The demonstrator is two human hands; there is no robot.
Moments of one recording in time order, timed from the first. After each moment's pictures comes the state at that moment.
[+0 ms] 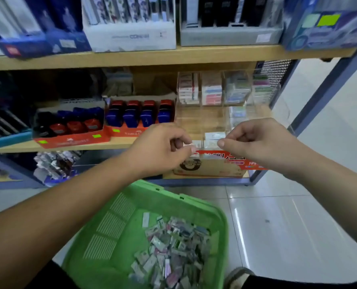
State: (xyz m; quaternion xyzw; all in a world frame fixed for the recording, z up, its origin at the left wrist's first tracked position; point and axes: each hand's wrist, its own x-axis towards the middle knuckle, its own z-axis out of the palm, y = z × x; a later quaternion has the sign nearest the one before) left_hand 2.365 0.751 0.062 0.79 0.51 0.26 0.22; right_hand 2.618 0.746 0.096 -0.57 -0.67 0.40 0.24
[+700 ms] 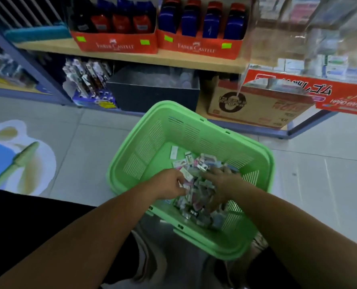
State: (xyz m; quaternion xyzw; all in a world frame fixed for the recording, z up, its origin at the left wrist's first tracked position) left_hand 2.278 0.581 -0.181 0.59 0.64 -0.03 0.49; right_hand 2.493 0.637 -0.188 -0.42 -0.78 0.26 -0.39
